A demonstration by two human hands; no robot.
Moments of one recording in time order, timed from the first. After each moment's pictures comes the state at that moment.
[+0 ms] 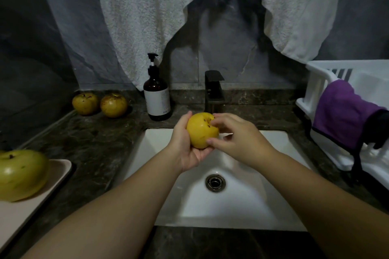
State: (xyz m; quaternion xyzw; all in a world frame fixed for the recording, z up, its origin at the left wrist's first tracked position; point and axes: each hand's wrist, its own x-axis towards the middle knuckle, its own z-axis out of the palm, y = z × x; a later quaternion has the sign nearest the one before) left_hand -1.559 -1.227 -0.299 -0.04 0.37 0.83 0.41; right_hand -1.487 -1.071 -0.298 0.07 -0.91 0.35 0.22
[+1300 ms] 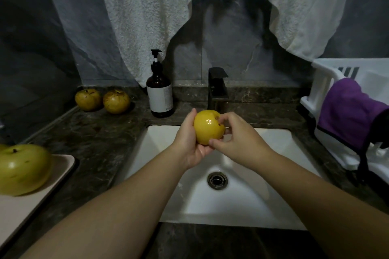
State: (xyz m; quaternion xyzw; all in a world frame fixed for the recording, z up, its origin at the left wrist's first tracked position) left_hand -1.561 -1.220 -0.304 -0.02 0.40 0.84 0.37; right_hand -1.491 -1.082 -0.306 0.00 -0.92 0.35 0.19
